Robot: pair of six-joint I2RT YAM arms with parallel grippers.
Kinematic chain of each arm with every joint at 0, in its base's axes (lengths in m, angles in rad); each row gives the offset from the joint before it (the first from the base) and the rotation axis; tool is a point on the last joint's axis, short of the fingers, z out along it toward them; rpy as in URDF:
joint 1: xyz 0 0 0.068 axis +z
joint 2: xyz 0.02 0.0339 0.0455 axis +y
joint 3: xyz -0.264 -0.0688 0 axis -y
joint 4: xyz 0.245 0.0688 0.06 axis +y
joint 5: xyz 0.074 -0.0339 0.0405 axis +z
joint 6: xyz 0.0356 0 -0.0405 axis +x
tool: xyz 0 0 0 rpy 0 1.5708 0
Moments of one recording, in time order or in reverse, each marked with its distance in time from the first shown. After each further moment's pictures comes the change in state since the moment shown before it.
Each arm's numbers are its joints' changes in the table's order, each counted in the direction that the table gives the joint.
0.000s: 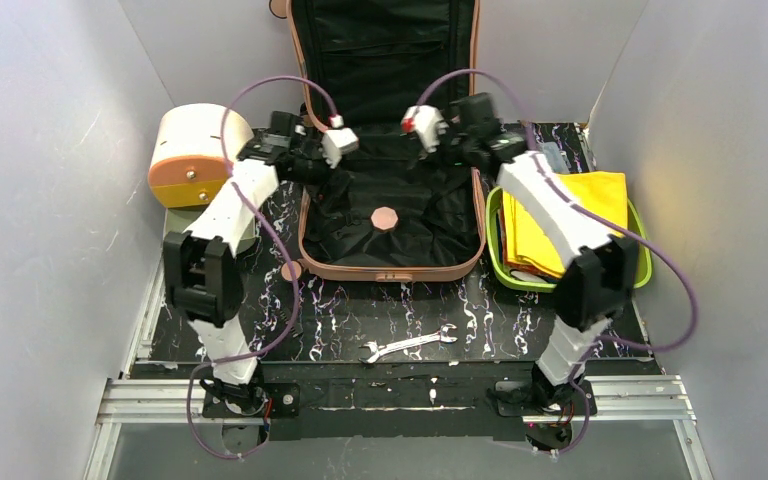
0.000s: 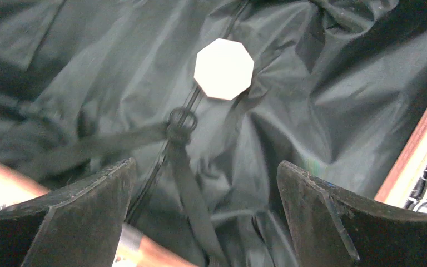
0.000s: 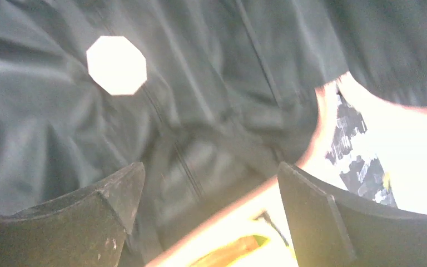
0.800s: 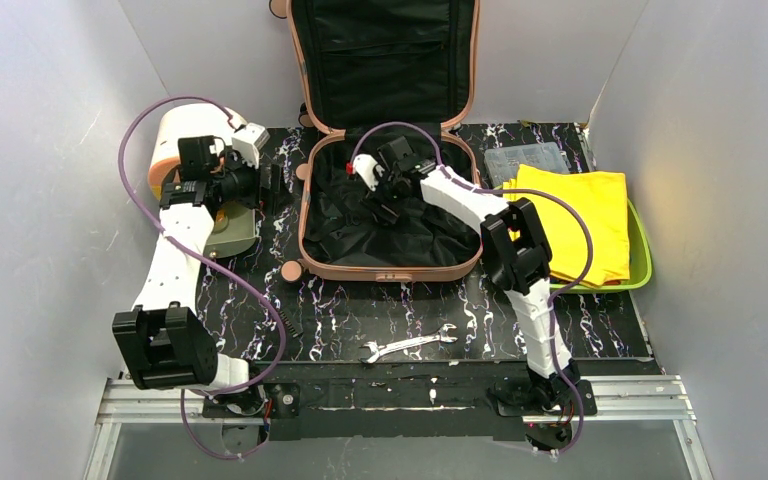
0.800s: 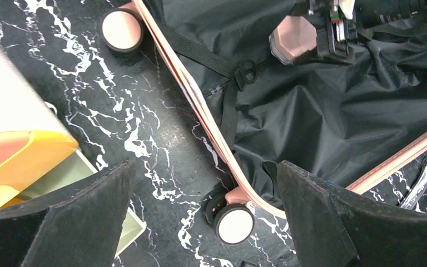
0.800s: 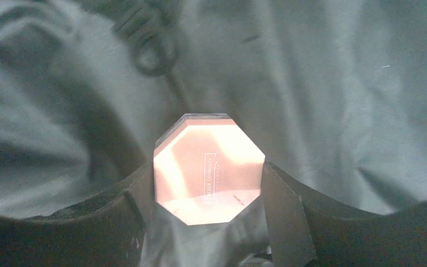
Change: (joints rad) left arm 0.297 -0.355 -0.279 -0.119 0.027 -0.286; right arm 0.120 0.447 0.143 -0.132 -0.037 0.117
